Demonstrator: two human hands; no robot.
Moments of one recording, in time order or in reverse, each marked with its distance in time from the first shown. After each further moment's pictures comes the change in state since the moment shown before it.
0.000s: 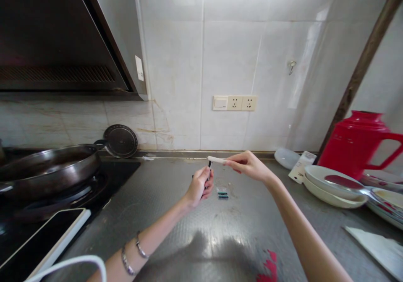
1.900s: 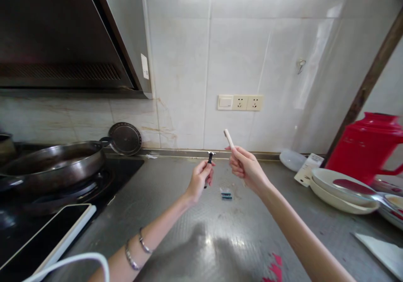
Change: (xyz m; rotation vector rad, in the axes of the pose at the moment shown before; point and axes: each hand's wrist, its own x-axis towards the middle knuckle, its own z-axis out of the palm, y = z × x) left_hand 0.011 0.000 -0.012 0.133 0.162 0.212; right_hand 0.010 -0.008 0.039 1.006 0.283 0.235
